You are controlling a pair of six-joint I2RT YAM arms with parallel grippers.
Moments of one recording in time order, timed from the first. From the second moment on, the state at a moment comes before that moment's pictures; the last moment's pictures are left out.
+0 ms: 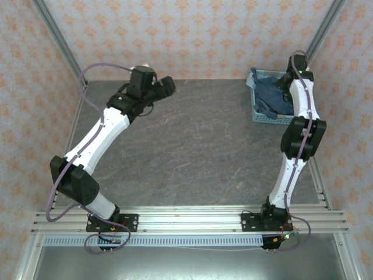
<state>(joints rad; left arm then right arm) -0.41 1.57 1.59 -0.58 -0.10 -0.68 -0.21 2.24 2.20 -0.97 0.18 0.71</state>
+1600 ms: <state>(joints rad) -0.48 1.30 1.44 -0.77 -0.13 -0.65 -0.15 2.30 2.28 -0.94 0.10 0.76</state>
